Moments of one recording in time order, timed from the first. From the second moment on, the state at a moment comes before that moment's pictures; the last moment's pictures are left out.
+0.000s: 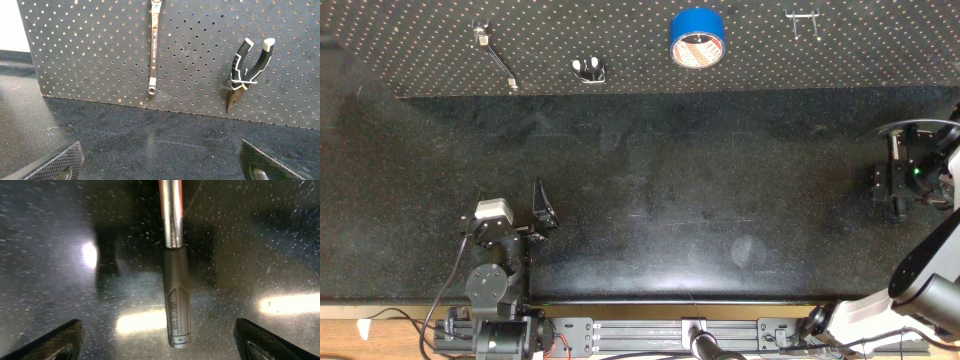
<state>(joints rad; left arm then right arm) 0.01 0.01 0.01 -0.06 -0.13 -0.08 -0.60 1.76 1.16 -0.96 0.01 -0.46</state>
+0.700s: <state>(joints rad) 0.01 0.01 0.01 -0.06 -0.13 -0.08 -0.61 1.83 1.16 -0.91 0.01 -0.52</state>
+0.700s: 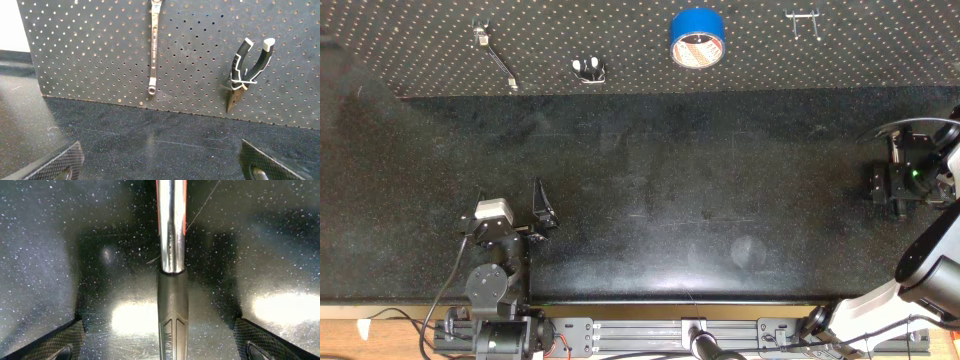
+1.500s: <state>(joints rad) 0.01 0.01 0.01 -0.06 -0.13 -0.08 -0.61 1.46 1.14 -0.84 -0.18 -0.44</state>
